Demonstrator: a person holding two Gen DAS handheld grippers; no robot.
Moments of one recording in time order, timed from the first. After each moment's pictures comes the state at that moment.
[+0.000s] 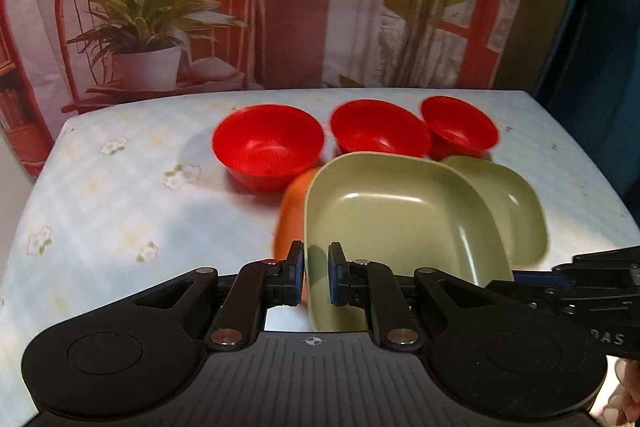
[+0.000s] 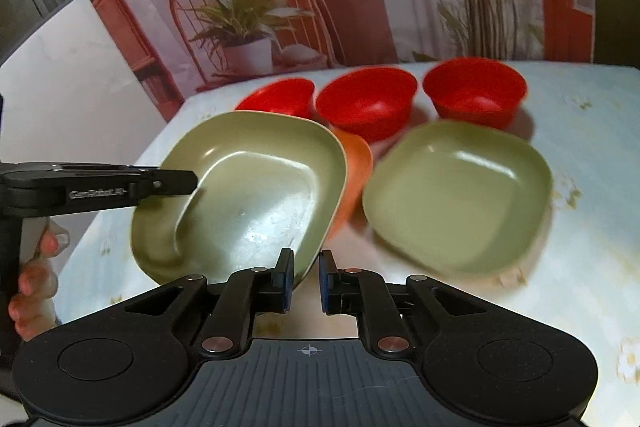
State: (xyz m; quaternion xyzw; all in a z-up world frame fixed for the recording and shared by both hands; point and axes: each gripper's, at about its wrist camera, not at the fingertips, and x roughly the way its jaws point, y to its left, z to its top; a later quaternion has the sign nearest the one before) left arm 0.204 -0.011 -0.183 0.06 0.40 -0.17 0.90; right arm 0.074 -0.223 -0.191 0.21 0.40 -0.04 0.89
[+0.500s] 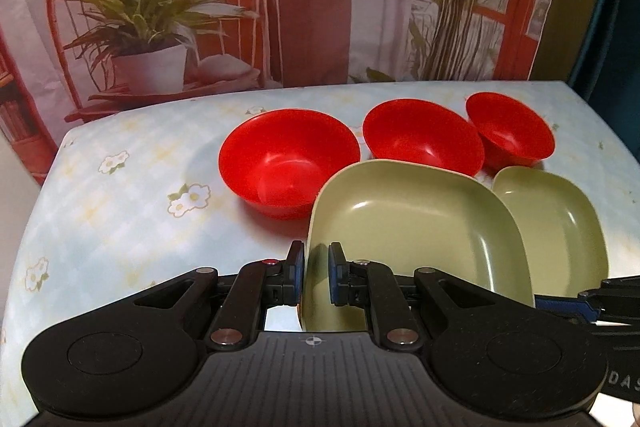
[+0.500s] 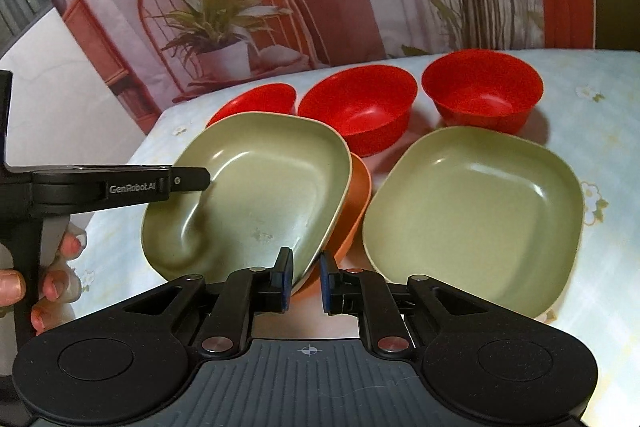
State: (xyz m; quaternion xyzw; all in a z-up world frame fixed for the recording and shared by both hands) left arm 0.253 -0.020 -0.203 0.09 0.41 -0.15 0.89; right arm 0.117 -0.232 -0.216 0.24 0.41 -0.07 0.88
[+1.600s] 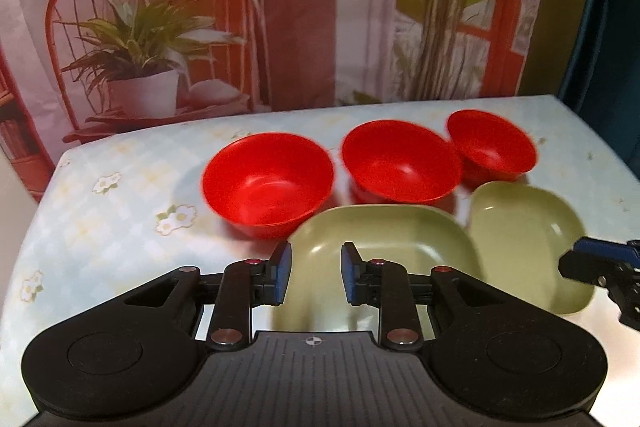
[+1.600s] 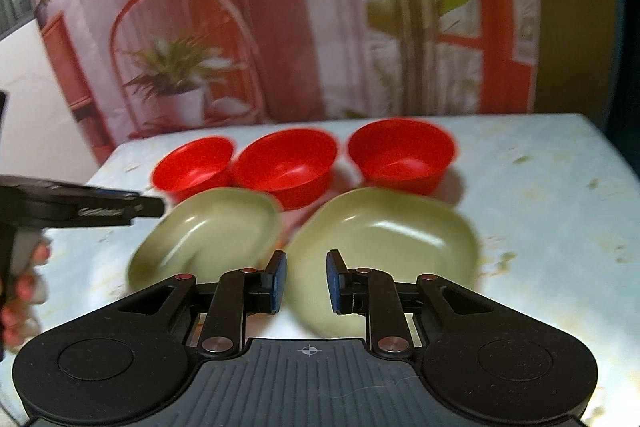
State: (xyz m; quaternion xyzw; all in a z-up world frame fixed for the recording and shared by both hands) left arm 0.234 -0.037 -0.196 0.08 0.37 -0.16 0.91; right arm 0.077 -0.248 -0.193 0.16 0.35 -0.16 0.91
